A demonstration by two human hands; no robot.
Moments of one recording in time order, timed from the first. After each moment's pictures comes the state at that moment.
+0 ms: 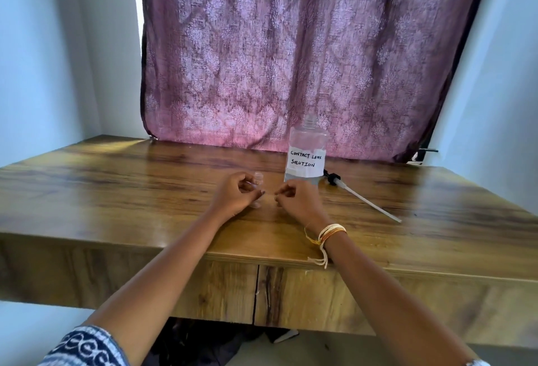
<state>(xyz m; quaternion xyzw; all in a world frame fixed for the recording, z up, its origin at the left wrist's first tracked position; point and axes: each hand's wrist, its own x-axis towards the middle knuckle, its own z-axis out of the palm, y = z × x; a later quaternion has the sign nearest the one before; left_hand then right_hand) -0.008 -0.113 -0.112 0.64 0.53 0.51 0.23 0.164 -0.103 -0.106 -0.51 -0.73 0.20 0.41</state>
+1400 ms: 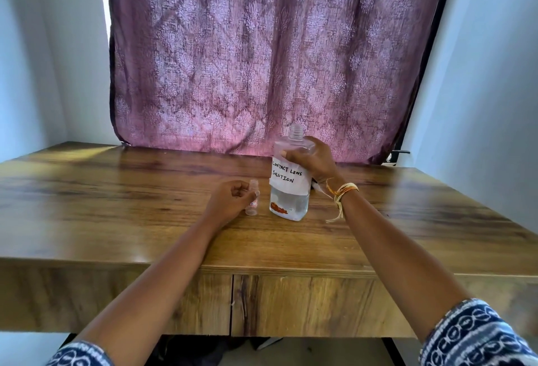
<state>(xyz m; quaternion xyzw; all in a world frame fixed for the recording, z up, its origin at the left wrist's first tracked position) 0.022 -0.097 -0.118 0.66 0.49 0.52 0.24 0.232 -0.068 -0.029 -0.40 -0.69 0.28 0.53</state>
